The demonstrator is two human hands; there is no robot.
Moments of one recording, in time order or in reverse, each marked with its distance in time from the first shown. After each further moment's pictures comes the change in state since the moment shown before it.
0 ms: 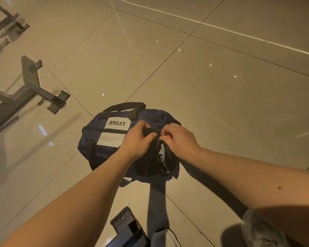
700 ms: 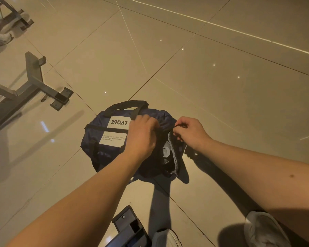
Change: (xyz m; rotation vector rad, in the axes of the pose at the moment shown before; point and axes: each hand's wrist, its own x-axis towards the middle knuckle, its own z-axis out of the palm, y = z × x) left_hand -0.001 0.006 0.002 0.457 0.215 0.326; right_hand 0.020 0.015 -0.012 0.563 0.001 0.345
